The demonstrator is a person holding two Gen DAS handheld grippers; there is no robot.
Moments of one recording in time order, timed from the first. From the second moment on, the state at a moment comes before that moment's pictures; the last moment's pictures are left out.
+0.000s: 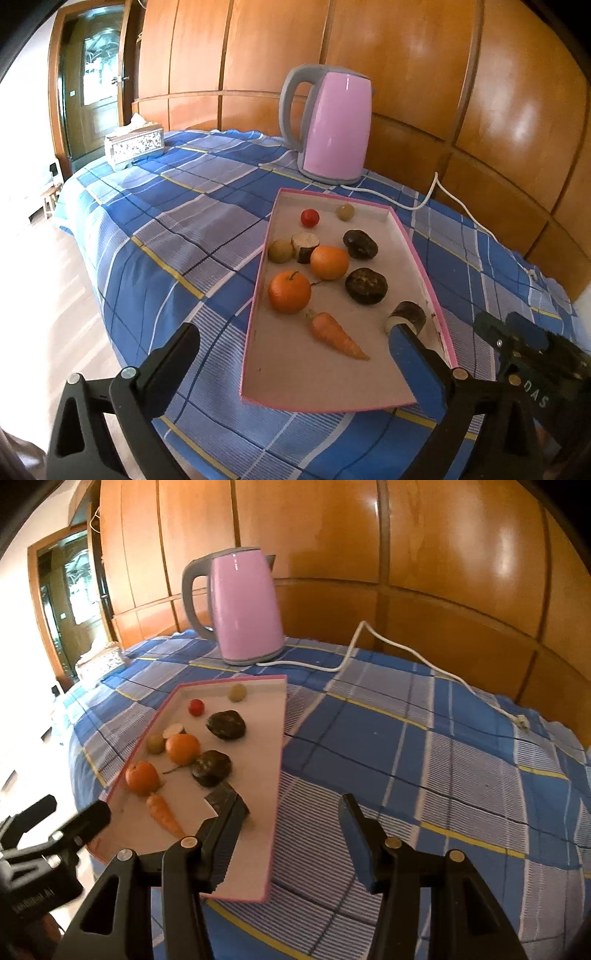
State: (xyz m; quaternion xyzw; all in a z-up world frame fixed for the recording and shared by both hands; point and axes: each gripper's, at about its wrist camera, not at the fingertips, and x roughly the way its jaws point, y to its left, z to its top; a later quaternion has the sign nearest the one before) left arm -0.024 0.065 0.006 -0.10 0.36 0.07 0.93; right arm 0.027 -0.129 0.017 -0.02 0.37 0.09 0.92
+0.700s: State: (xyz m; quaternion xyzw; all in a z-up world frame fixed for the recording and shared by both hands) left arm -0.027 0.059 0.008 -0.08 0.35 0.11 0.93; right arm 0.015 -0.138 0.011 -0.02 0.37 0.06 0.93
